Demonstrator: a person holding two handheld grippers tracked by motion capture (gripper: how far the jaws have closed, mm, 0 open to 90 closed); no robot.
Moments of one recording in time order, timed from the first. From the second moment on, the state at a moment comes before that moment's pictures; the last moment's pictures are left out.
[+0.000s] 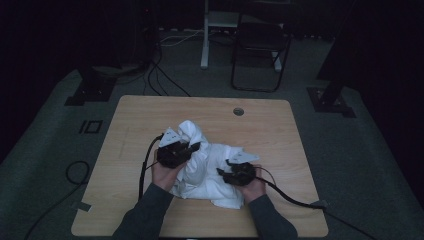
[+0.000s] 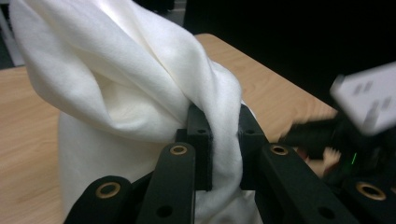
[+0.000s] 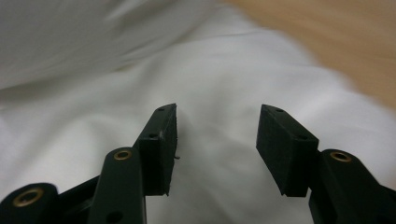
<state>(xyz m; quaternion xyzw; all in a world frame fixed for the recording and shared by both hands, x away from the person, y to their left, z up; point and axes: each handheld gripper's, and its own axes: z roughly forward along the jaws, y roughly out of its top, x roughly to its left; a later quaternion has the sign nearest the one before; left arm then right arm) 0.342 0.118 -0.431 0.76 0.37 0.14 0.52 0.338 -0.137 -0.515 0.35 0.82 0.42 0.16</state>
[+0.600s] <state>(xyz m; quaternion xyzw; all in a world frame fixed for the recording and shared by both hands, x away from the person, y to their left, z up) 0.329 0.041 -0.514 0.82 0.33 0.04 0.47 0.338 -0.221 -0.505 0.43 0.77 0.41 0.21</state>
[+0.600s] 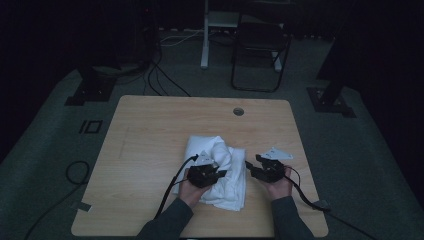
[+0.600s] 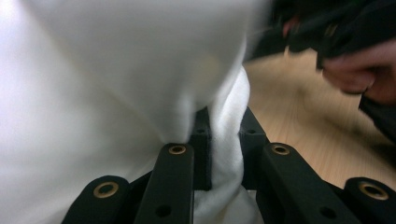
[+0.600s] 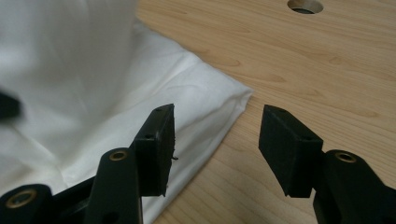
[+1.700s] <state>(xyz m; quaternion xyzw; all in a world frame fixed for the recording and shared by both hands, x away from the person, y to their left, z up) 0.326 0.086 -0.452 0.77 0.33 0.08 0.54 0.366 -0.176 -0.484 0.39 0.78 0.48 0.12</state>
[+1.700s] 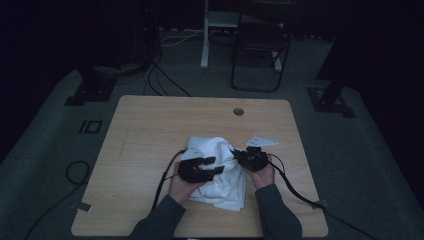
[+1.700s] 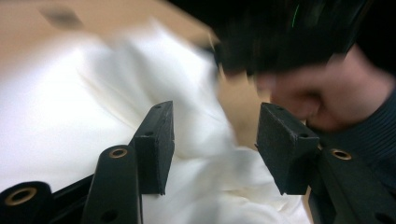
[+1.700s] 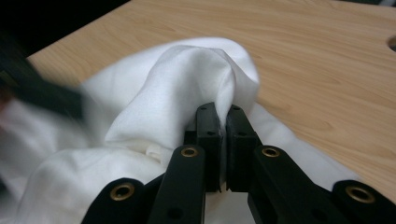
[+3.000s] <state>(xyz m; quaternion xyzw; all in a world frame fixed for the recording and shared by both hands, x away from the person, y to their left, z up) 0.341 0.089 -0.520 0.82 0.38 0.18 0.39 0.381 -0.206 -0.463 0.43 0.80 0.35 0.23</state>
